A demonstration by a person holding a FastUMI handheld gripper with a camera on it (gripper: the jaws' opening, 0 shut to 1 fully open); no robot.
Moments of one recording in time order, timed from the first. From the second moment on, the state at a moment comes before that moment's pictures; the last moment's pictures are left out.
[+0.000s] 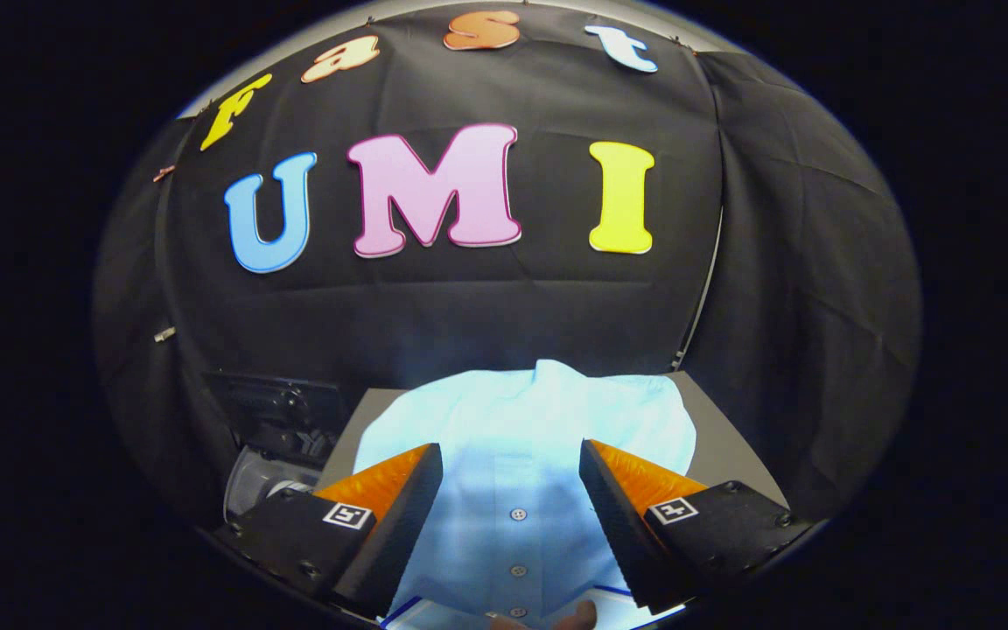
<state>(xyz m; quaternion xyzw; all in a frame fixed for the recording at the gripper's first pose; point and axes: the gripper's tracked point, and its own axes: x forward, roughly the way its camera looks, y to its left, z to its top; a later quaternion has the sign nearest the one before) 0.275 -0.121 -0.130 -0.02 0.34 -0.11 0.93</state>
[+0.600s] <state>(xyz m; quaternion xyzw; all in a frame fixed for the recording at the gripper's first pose) 0.280 -0.133 -0.173 0.00 0.44 -0.10 0.89</state>
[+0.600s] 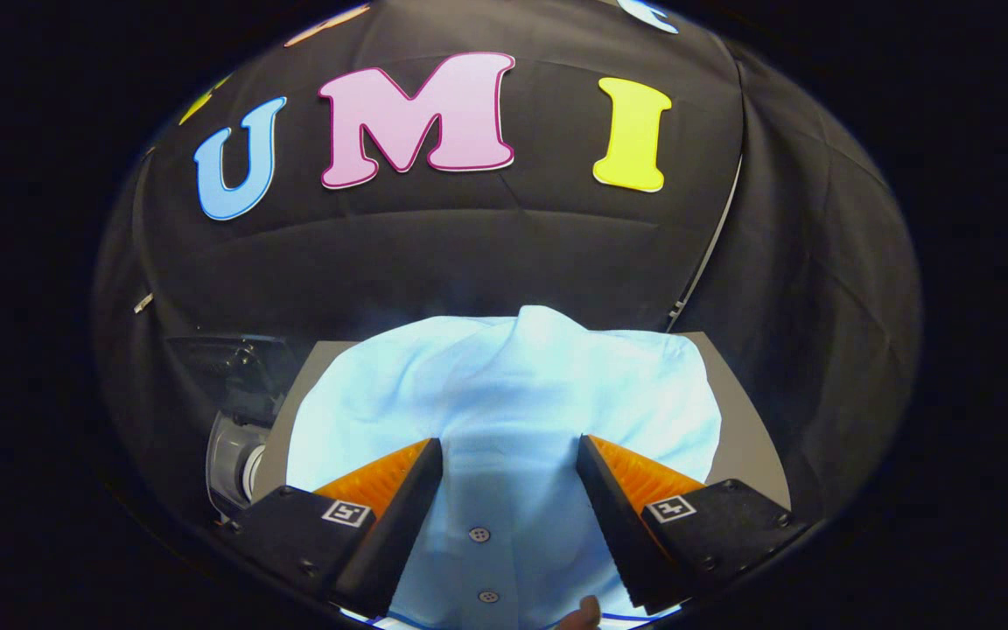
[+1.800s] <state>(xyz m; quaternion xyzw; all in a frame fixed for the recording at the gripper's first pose) 0.287 -0.070 -0.031 -0.01 0.30 -0.03 0.95</state>
